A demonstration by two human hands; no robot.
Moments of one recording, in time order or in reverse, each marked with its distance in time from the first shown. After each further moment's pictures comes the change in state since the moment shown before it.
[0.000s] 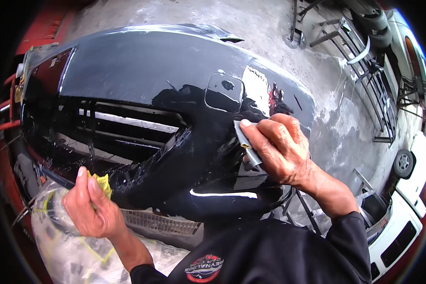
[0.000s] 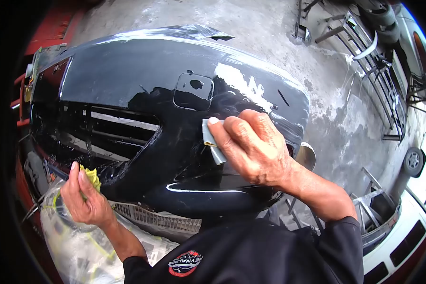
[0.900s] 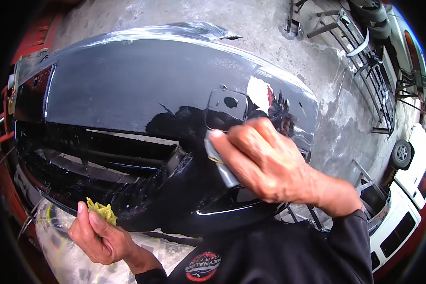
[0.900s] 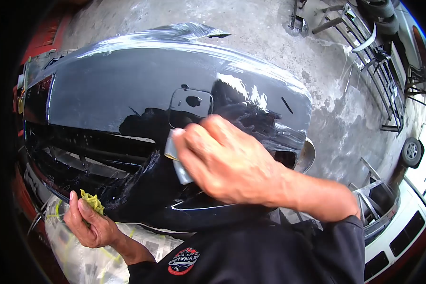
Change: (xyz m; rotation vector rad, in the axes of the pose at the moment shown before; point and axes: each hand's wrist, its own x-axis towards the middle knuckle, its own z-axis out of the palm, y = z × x) left_hand -0.004 0.000 0.001 0.006 -0.024 -0.055; right_hand 0.050 0.003 0.008 0.206 -0.153 -0.030
